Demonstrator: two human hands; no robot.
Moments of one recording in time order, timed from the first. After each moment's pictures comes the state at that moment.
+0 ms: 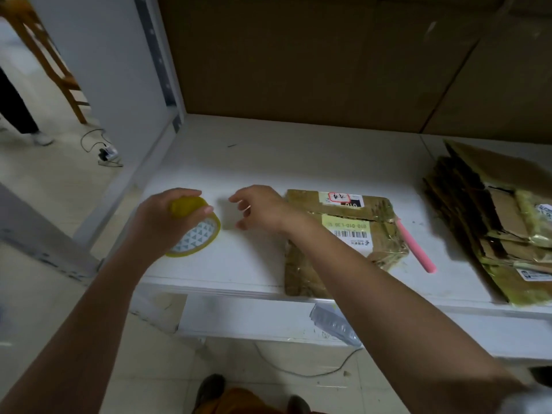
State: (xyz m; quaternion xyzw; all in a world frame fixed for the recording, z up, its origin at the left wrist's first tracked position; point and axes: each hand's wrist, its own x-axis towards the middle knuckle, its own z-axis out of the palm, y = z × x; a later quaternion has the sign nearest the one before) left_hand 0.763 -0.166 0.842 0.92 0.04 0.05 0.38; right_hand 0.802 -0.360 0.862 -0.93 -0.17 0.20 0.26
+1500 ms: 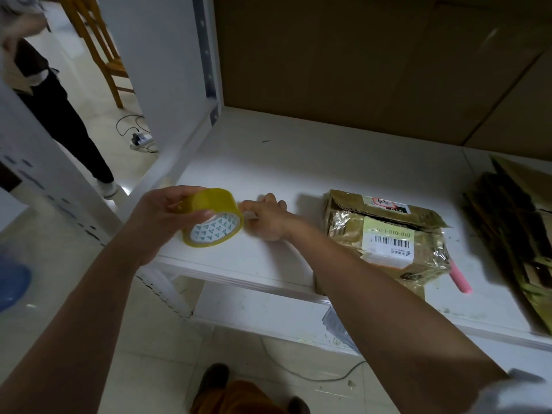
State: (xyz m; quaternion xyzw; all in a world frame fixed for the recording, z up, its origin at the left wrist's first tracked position) left_hand 0.743 -0.109 0.829 0.73 -0.01 -0.02 0.68; right_hand 0.824 -0.315 0.796 -0.93 -0.19 0.24 0.21
